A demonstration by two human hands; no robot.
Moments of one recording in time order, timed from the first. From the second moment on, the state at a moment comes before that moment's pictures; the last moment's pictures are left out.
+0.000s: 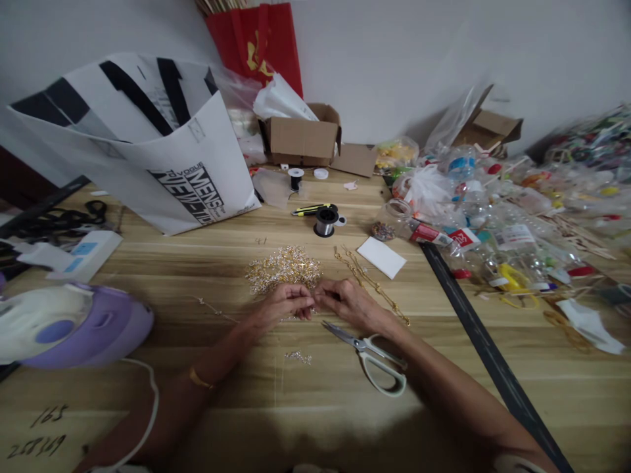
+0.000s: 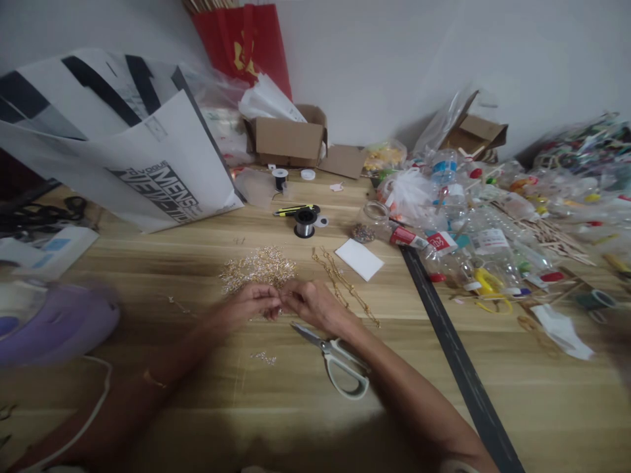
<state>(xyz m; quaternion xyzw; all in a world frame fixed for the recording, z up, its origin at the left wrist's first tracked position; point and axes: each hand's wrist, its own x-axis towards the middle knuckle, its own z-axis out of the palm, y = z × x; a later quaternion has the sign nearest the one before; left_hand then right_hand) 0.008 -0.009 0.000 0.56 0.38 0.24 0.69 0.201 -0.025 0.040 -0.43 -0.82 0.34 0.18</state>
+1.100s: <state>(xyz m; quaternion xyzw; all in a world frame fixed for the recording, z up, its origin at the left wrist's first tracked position) 0.012 -0.013 0.003 0.54 0.38 0.27 0.70 0.195 -0.026 0.030 -0.46 -0.81 0.28 0.25</state>
